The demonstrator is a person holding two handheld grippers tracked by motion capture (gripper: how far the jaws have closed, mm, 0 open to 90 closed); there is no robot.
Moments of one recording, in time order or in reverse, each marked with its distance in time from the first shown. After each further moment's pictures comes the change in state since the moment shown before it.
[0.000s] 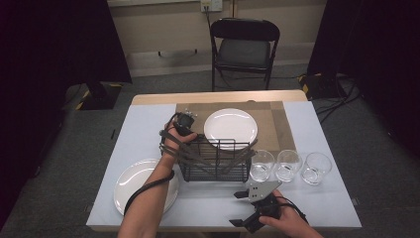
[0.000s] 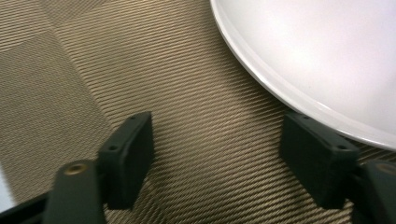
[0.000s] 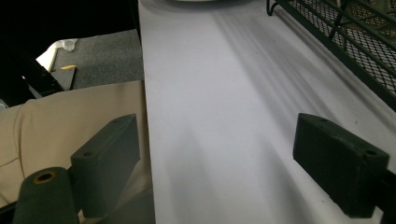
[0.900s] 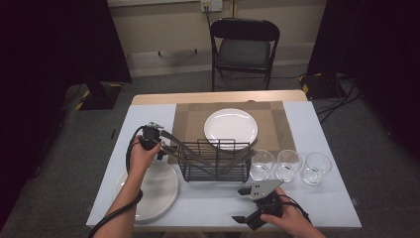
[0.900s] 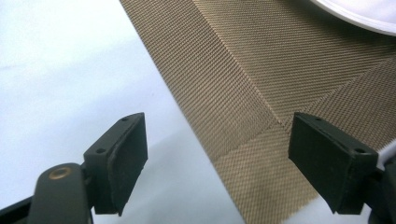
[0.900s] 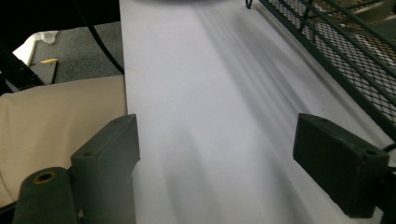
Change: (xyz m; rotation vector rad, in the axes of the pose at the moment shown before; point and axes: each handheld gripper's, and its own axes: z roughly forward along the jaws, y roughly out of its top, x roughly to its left) left arm 0.028 -0.074 -0.094 0.008 0.023 -0.125; right arm -0.005 0.000 -0.007 0.025 -0.060 -0.007
